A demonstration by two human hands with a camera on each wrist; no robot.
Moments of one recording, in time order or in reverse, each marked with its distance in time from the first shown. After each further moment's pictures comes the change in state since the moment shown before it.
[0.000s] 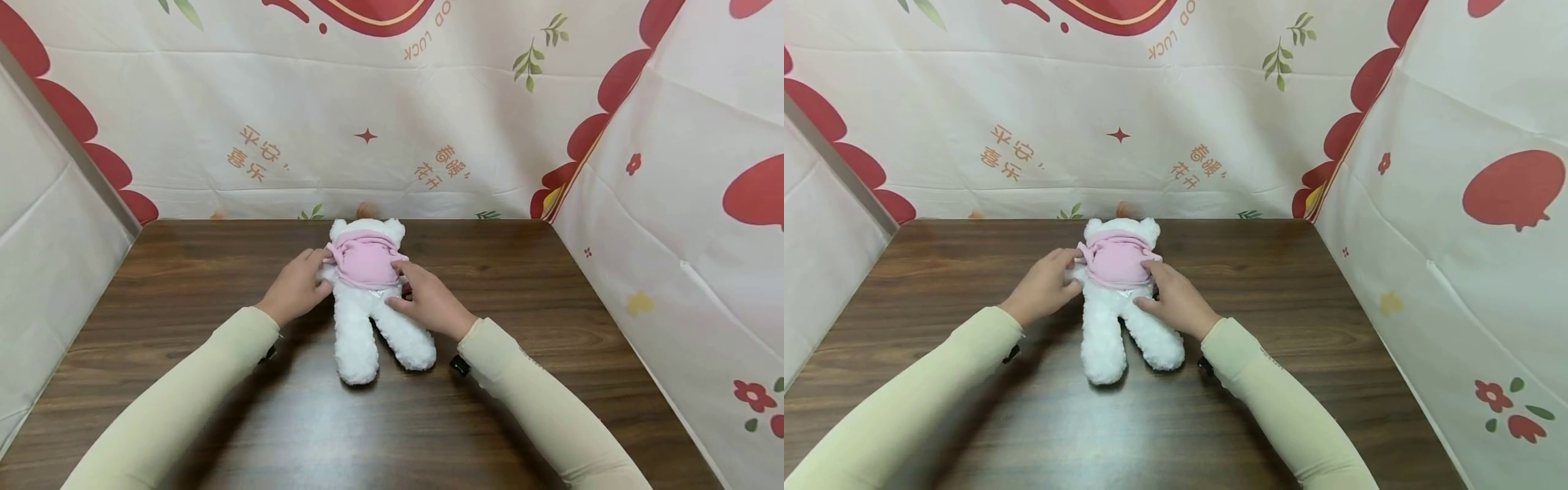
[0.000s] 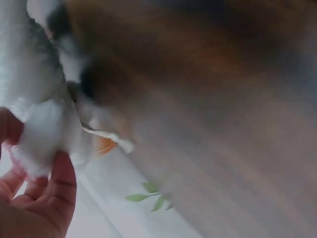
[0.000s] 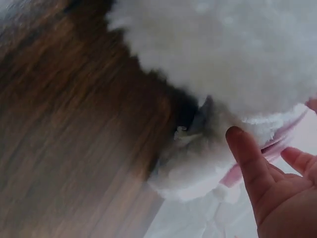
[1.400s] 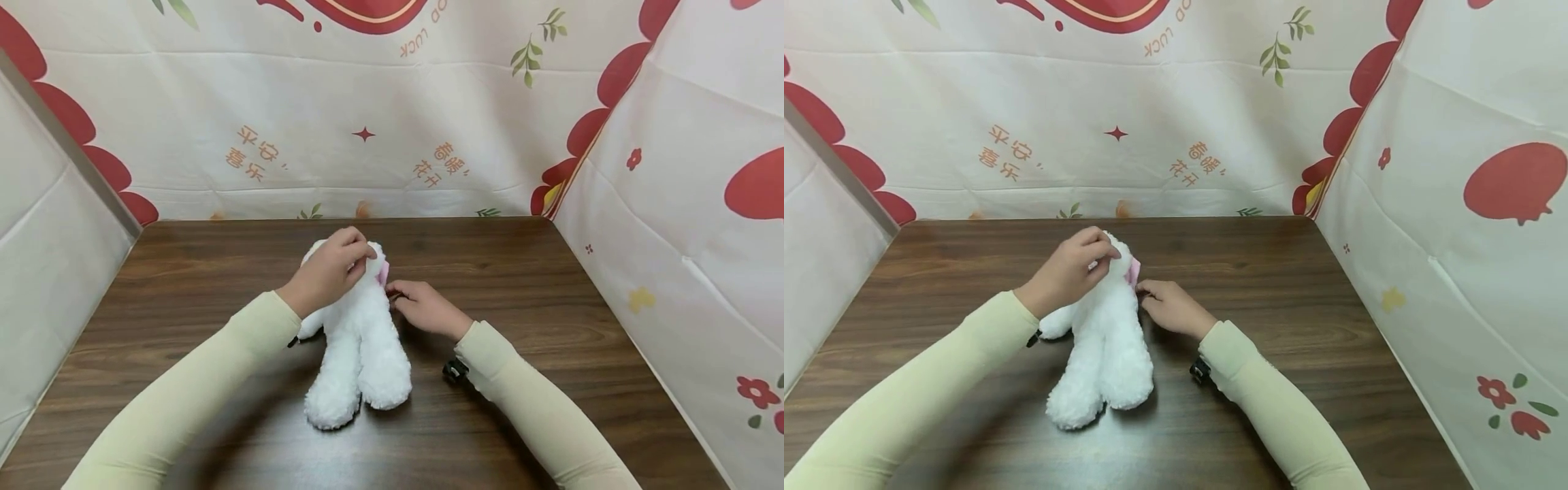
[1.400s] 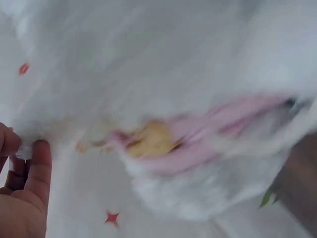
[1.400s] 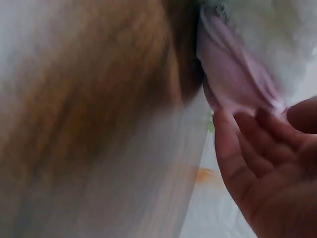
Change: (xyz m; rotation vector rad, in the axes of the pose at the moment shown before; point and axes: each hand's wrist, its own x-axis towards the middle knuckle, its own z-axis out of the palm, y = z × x) left_hand 0.029 0.075 -0.029 -0.045 0.173 0.490; right_hand -0.002 0.005 0.013 0.242 -0.144 0.058
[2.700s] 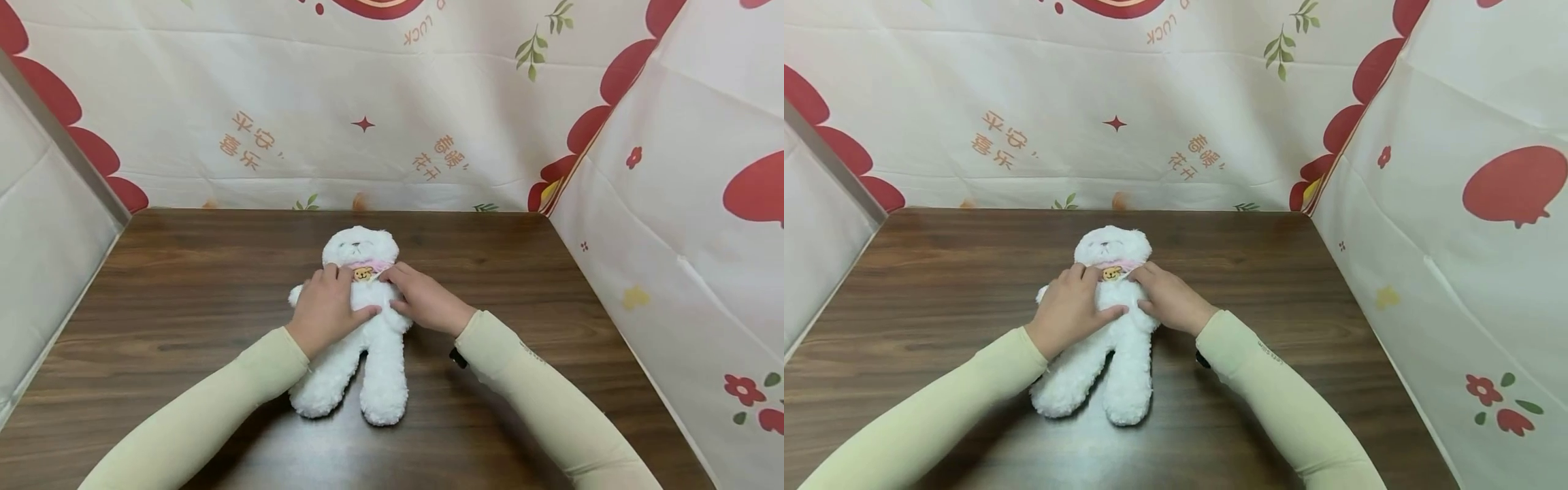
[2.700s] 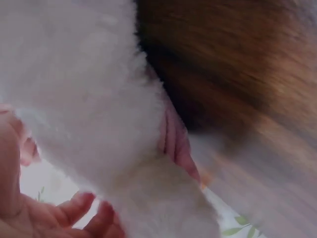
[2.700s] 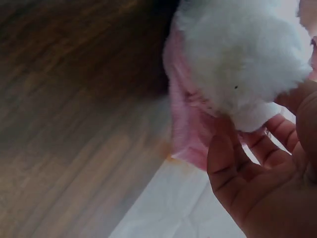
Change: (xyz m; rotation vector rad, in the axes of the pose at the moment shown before) left_hand -0.057 0.030 0.048 0.331 -0.209 -0.524; right_hand -0.005 -0.022 -0.012 -0.403 -0.022 -0.181
